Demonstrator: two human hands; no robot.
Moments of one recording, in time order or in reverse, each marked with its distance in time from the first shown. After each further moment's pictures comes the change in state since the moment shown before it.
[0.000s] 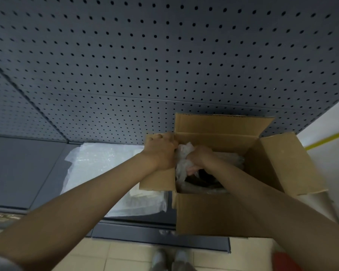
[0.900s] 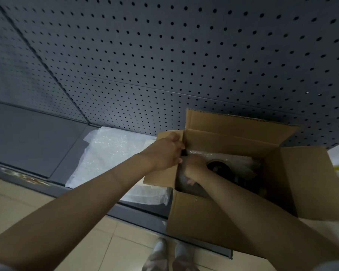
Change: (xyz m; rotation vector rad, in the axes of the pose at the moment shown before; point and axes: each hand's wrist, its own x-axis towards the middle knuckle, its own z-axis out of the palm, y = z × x) left_hand -0.029 0.011 -0.013 -0.265 -0.044 0.001; right_hand 0.010 0.009 0.040 -0.160 -0.047 -0.128
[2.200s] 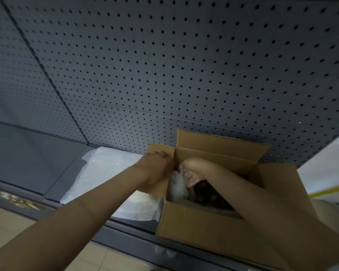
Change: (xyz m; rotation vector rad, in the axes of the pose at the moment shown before) left_hand -0.014 0.010 -0.002 0.291 0.024 -0.077; right_hand -0.030 -0.007 -0.060 0.370 -0.275 0.123
